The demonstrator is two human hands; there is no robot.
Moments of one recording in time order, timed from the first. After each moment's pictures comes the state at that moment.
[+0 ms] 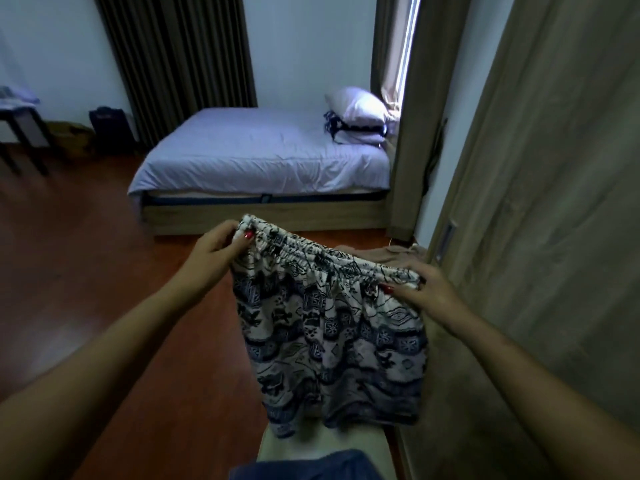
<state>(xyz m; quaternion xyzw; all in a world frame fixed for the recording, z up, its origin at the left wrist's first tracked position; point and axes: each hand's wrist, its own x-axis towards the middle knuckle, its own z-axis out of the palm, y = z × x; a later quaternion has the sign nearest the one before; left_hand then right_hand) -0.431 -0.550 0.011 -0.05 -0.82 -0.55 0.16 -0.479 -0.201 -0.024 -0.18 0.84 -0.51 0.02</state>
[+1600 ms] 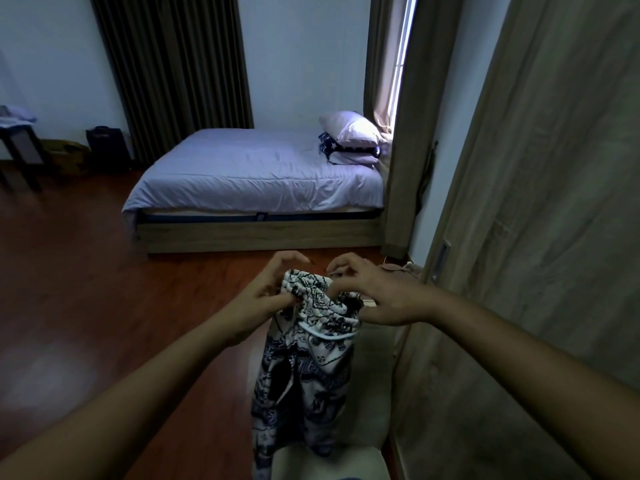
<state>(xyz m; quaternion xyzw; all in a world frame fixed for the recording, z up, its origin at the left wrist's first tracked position) -0.416 -0.495 0.008 -0.17 -0.73 -0.66 -0.02 -0.474 -0.263 0.046 -0.48 0.87 -0.11 0.06</state>
